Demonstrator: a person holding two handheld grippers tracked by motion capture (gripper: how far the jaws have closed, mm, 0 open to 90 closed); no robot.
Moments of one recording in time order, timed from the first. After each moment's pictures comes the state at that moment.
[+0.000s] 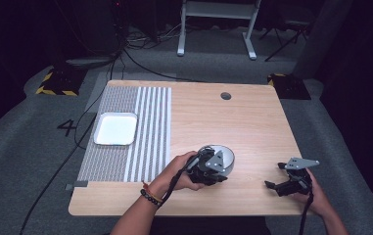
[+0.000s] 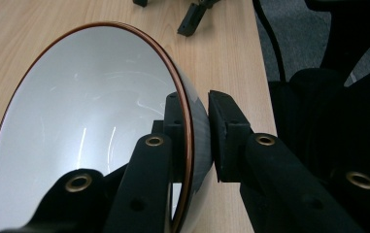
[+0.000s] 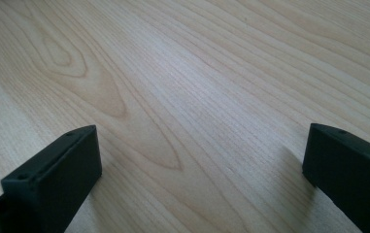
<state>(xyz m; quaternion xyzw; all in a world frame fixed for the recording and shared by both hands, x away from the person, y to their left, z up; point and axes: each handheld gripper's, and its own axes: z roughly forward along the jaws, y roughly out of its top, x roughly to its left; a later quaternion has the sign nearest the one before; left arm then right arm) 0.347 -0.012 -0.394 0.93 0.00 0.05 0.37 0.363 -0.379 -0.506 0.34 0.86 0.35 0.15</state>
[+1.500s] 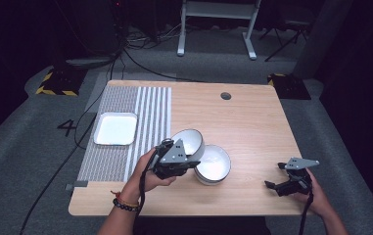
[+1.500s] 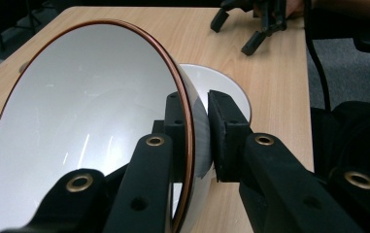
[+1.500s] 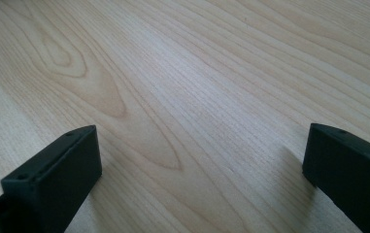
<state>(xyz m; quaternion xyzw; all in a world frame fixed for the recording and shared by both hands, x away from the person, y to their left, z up) 0.339 0.083 -0.380 0.87 0.12 0.12 0.45 0.363 -0.379 -0.506 0.34 0.86 0.35 0.15</state>
